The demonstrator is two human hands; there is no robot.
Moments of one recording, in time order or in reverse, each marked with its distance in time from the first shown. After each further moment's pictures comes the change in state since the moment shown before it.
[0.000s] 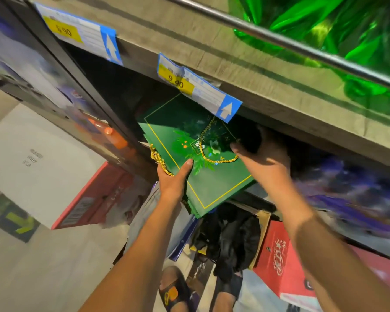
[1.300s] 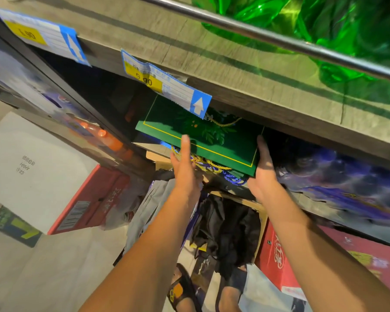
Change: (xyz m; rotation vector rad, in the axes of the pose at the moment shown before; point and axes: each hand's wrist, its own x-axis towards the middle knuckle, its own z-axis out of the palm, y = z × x) left_hand -0.025 0.022 0.065 -0.160 -0.091 -0.285; right_hand 0.022 0.059 0.052 1.468 -0.276 0.482
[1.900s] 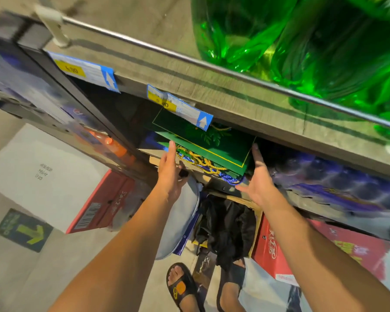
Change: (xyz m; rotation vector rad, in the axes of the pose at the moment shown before) left_hand -0.014 0.051 -0.038 0.222 -0.029 -0.050; right_hand -0.066 -0.022 0.023 -0.248 0.237 0.102
